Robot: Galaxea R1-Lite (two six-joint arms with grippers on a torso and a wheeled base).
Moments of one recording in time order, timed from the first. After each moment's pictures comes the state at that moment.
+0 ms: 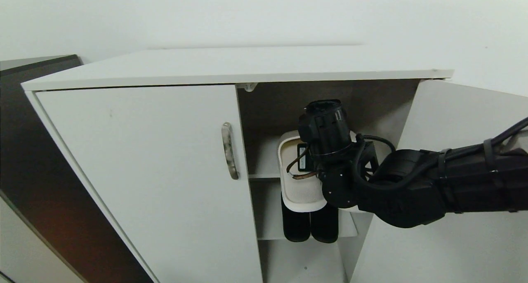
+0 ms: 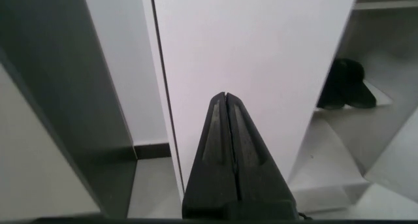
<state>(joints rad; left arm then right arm) 0.00 0.00 0.00 0.00 -0.04 0.01 0.87 1.98 -1.38 -0.24 -0.85 0.28</state>
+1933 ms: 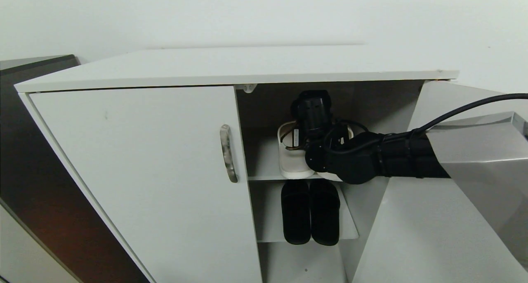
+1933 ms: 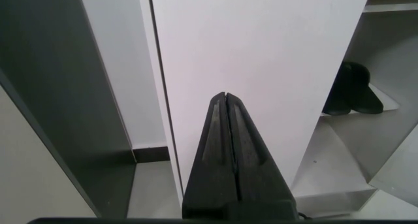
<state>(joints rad) 0.00 0.00 0.00 0.00 -0.04 0.01 0.73 2.23 -1.76 -0.20 -0.79 0.21</state>
